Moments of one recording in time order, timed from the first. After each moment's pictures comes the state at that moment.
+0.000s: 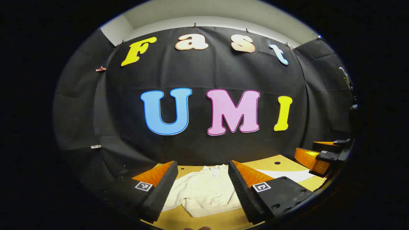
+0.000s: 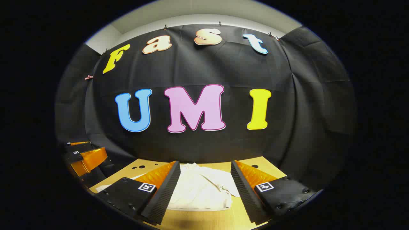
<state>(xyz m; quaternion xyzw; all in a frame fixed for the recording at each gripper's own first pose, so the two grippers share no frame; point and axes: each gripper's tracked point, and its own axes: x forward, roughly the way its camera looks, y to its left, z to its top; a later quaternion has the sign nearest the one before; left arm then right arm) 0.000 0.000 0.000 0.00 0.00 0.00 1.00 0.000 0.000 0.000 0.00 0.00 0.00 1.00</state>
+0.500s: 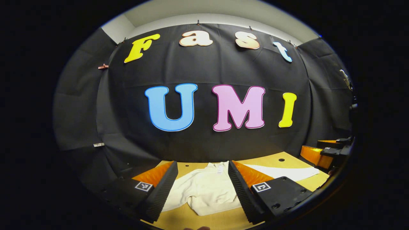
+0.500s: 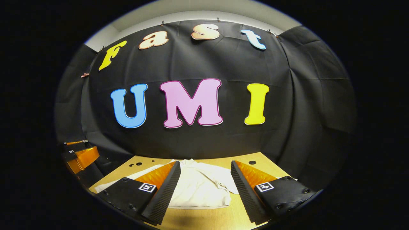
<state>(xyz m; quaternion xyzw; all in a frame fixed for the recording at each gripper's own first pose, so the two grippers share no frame) 0.001 0.023 -0.011 0.00 0.02 0.01 1.00 0.010 -0.002 -0.010 0.01 0.02 -0.01 1.00</state>
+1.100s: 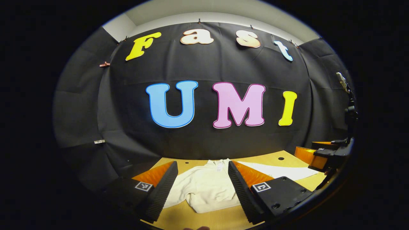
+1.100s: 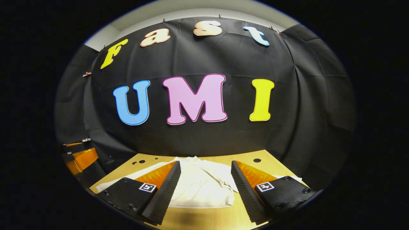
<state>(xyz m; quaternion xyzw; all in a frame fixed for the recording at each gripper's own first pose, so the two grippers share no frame) -0.006 0.018 -0.020 0.00 0.03 0.02 1.00 0.023 -0.007 -0.030 0.01 0.05 0.00 1.00</state>
